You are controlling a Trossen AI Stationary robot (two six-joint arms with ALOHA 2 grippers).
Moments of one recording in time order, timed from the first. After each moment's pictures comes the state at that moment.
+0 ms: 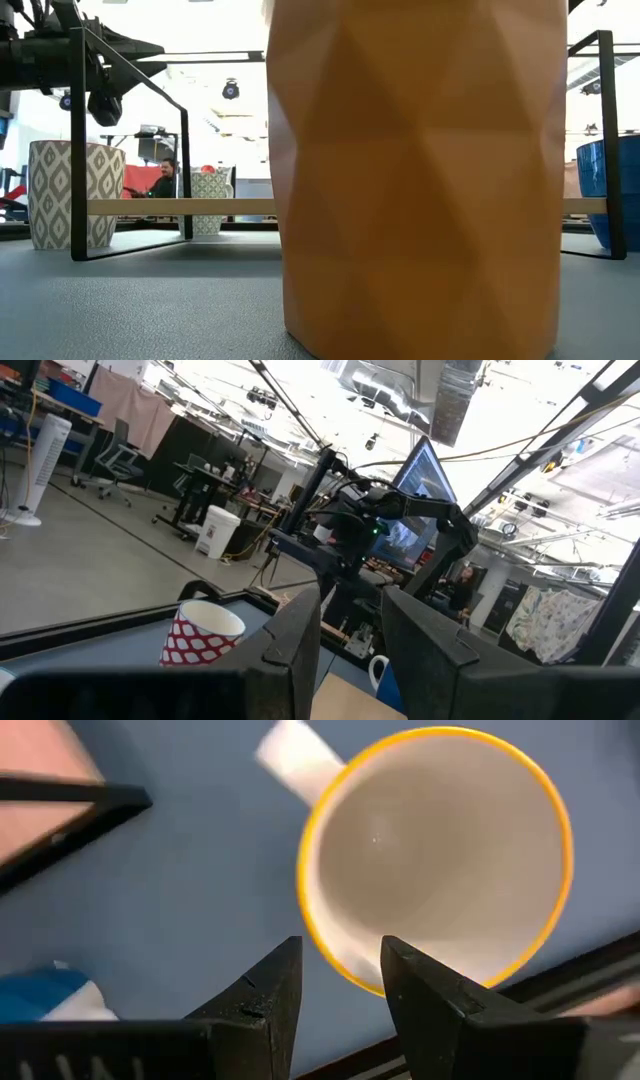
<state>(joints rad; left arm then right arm) -0.09 0.03 0.02 0.31 -0.46 -0.34 -0.79 1.25 0.95 -1.11 -0.08 -0.37</state>
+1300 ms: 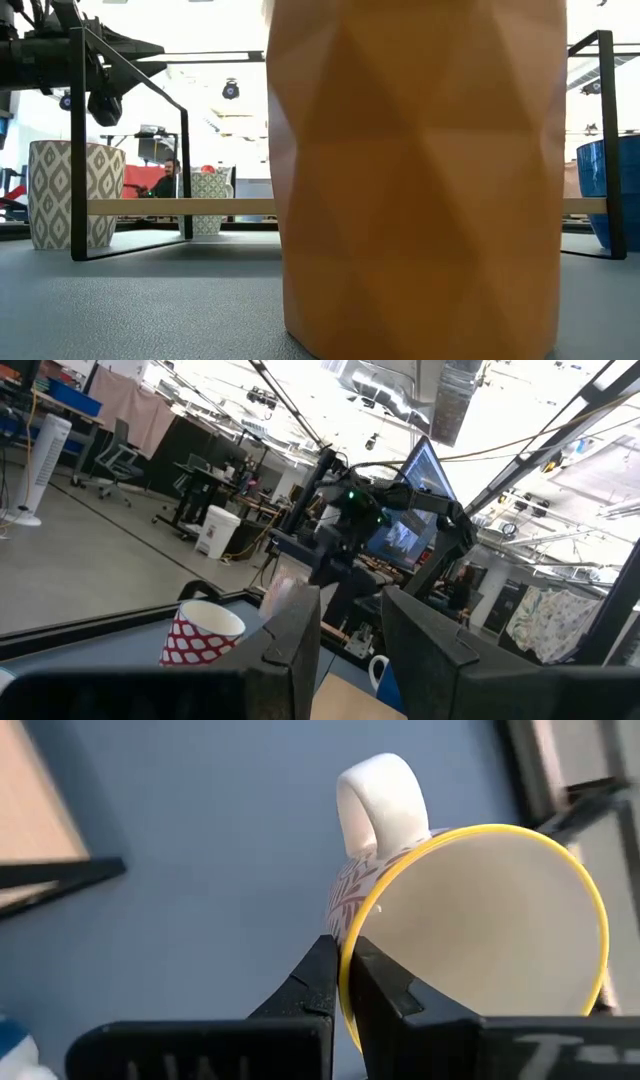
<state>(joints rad) -0.09 0.03 0.02 0.31 -0.46 -0.34 -0.74 1.25 1.05 -1.02 -0.01 -0.42</state>
